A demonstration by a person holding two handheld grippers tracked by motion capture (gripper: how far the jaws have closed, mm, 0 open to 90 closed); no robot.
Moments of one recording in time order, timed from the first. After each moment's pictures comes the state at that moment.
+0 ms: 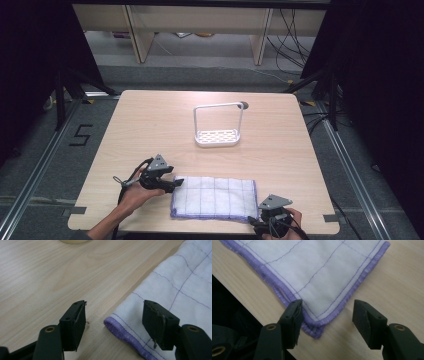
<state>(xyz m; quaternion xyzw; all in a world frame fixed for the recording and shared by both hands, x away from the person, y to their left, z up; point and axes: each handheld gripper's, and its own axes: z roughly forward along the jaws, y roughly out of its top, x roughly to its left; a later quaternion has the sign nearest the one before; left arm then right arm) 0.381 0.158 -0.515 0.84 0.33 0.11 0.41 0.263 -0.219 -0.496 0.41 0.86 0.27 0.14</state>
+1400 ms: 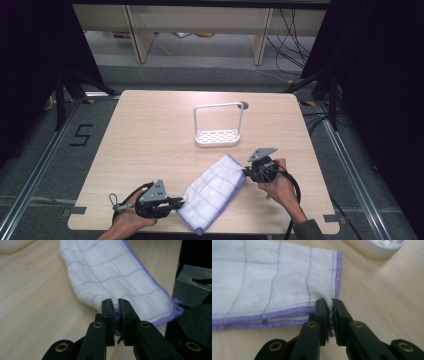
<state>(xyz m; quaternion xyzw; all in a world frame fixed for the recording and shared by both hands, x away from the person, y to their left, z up) 0.300 0.148 -0.499 0.86 0.21 0.06 0.45 0.393 -0.205 -0.471 0.33 0.89 0.29 0.14</state>
